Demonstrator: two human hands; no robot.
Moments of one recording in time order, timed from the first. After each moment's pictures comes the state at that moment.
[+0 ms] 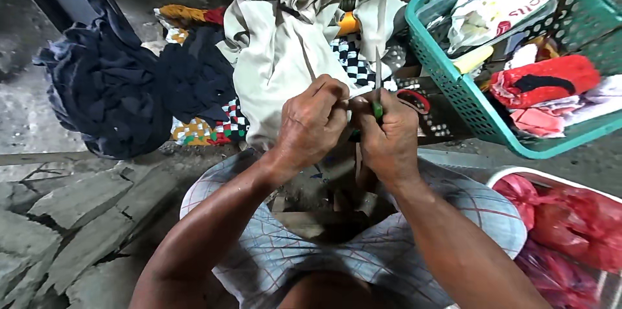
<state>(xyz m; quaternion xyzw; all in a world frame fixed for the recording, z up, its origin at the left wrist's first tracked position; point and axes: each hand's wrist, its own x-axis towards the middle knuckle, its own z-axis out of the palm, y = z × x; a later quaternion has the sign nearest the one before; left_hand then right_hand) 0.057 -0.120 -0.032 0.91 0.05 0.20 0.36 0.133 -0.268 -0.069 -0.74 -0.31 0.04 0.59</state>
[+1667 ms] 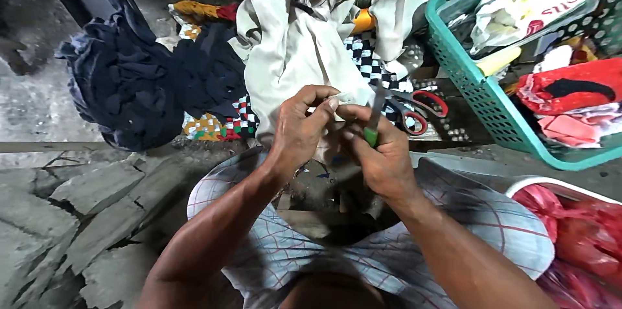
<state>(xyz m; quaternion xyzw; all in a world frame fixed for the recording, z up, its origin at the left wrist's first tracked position) 0.025 -0.116 -0.035 0.76 0.19 0.13 0.61 0.106 -0.269 -0.078 -0.63 -0.29 0.24 0.68</state>
